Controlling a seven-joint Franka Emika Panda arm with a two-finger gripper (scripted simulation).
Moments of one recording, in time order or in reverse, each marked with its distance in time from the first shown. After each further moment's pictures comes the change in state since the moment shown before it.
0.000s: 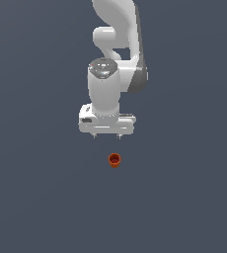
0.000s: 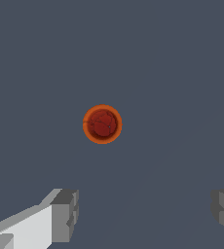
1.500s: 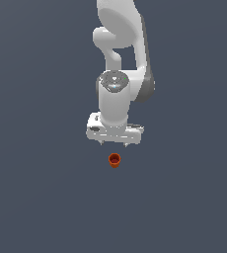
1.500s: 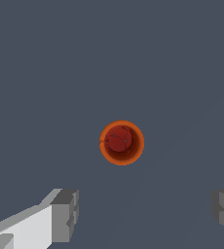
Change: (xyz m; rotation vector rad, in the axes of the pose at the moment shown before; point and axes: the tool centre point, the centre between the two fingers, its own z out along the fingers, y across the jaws) arm 0.022 -0.028 0.021 0.001 0.007 0.069
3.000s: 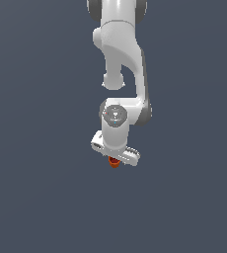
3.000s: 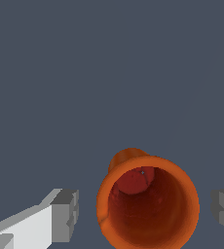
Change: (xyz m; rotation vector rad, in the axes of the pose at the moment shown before) arm 0.023 -0.008 0.088 0.001 -0.020 0.294
